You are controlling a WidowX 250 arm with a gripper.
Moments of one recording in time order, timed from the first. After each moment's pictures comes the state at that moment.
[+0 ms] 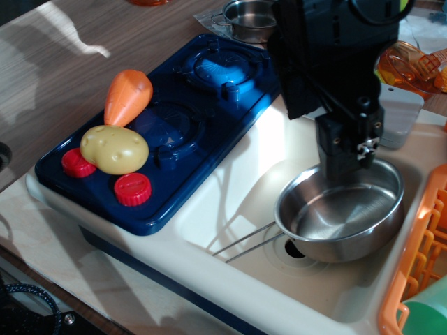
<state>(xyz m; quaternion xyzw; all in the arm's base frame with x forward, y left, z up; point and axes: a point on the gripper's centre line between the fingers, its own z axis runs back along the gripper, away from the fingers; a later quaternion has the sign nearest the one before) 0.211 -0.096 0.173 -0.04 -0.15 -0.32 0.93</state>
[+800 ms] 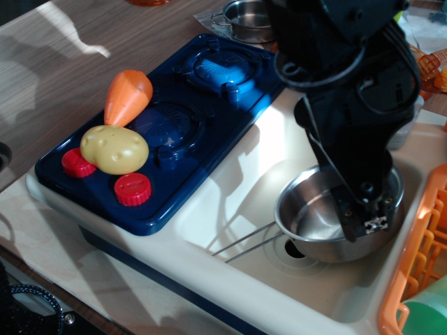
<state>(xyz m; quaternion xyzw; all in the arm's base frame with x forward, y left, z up) 0.207 -0.121 0.135 -0.07 -0.19 -0.38 0.90</state>
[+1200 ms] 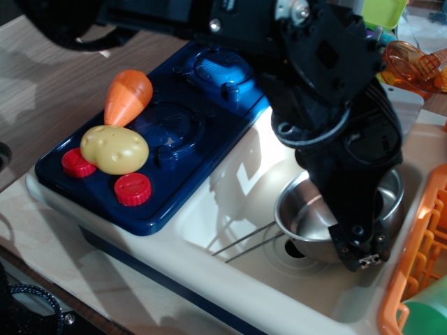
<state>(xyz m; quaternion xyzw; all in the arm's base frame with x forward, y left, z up) 0.212 -0.122 0.108 -0.09 -0.22 -0.38 0.89</state>
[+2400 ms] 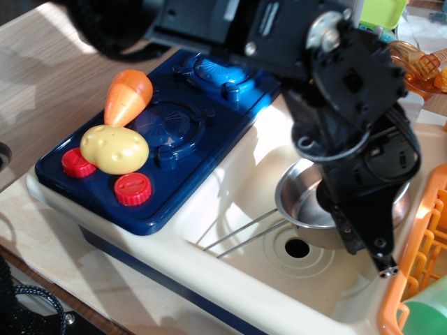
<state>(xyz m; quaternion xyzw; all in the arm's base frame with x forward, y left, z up) 0.213 -0.135 0.112 -0.08 -0.18 -0.36 0.91</state>
